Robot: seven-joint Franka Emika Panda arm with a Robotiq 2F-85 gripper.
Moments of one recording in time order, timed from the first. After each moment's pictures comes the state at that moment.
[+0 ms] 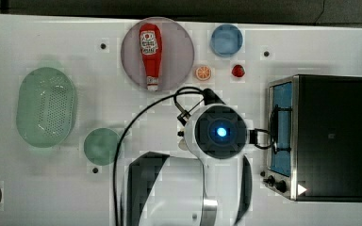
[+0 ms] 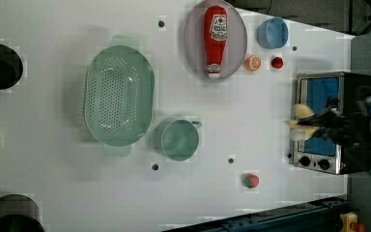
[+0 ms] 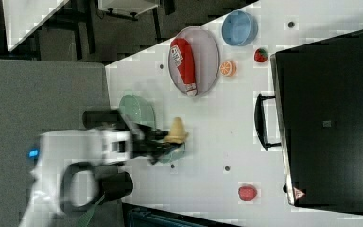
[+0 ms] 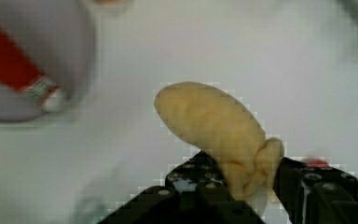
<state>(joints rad) -0.01 -0.18 -0.05 -2.29 0.00 0.50 -0.04</state>
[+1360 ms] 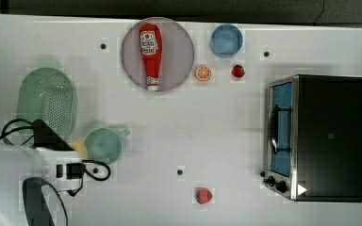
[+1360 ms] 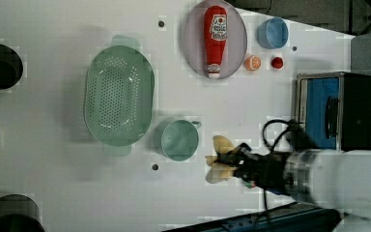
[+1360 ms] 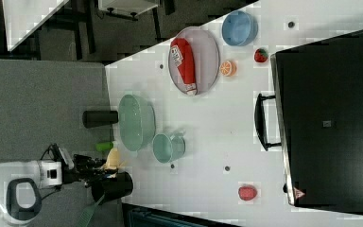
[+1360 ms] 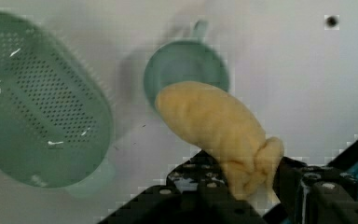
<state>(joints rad) 0.08 -0.17 0.49 -2.21 0.14 0.42 0.44</state>
